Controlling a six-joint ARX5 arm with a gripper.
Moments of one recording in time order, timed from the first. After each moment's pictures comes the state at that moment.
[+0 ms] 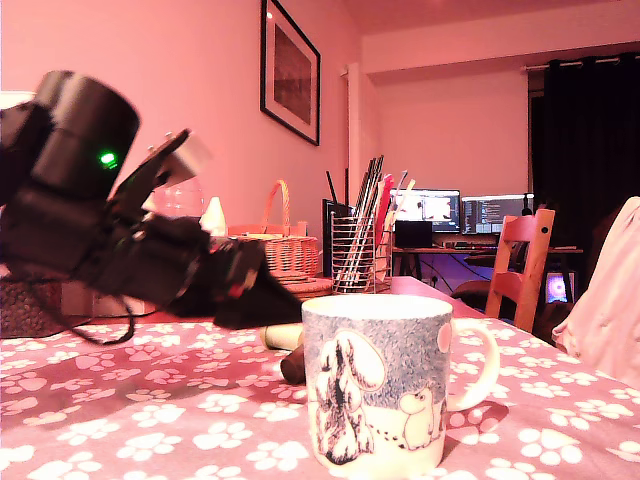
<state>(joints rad) -0.56 1.78 0.57 0.80 0.37 0.08</state>
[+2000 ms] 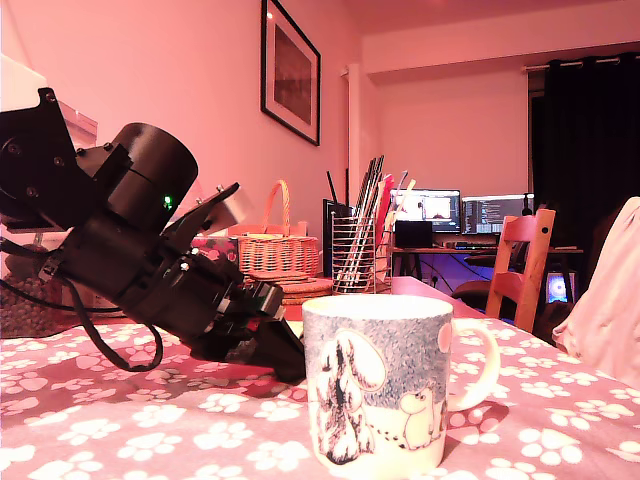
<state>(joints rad) -0.56 1.90 0.74 0.53 0.40 0.06</state>
